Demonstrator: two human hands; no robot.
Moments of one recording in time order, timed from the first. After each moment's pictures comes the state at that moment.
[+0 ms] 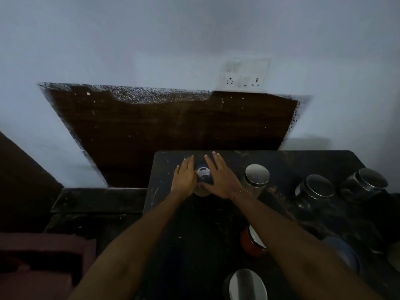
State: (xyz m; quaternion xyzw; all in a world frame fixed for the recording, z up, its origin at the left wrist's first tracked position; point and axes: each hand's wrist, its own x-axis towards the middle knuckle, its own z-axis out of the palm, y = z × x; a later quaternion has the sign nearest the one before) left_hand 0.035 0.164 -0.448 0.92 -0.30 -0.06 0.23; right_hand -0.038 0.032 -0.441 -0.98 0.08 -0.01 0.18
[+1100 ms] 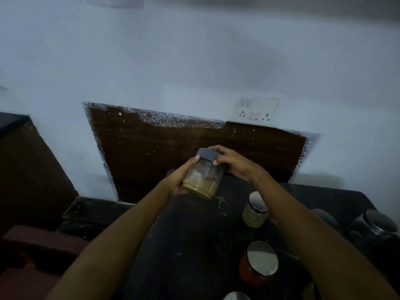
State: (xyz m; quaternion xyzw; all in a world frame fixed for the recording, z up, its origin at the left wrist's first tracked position) left_hand 0.040 0.199 -0.339 0.47 -0.12 -0.49 0.73; right_hand -0.026 0.026 -0.284 -0.75 0.03 0.11 0.66
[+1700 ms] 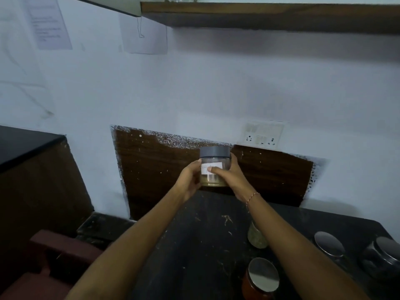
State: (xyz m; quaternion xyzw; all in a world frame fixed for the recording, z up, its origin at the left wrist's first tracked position) left_hand 0.001 0.194 -0.287 0.54 -0.07 -0.25 0.80; right_hand -0.046 0.064 -0.274 -0.73 0.07 -0.12 0.67
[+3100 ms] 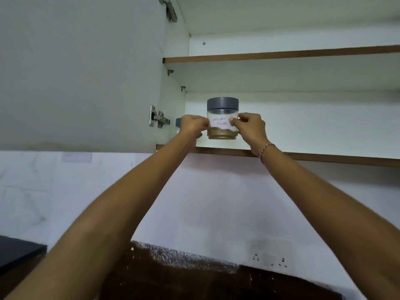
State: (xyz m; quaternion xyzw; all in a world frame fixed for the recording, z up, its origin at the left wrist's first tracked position) left_hand 0.074 0.182 0.120 0.61 -0.25 0.13 0.74; right_hand 0.017 0.047 0.118 -0.75 -0.04 -0.49 0.45
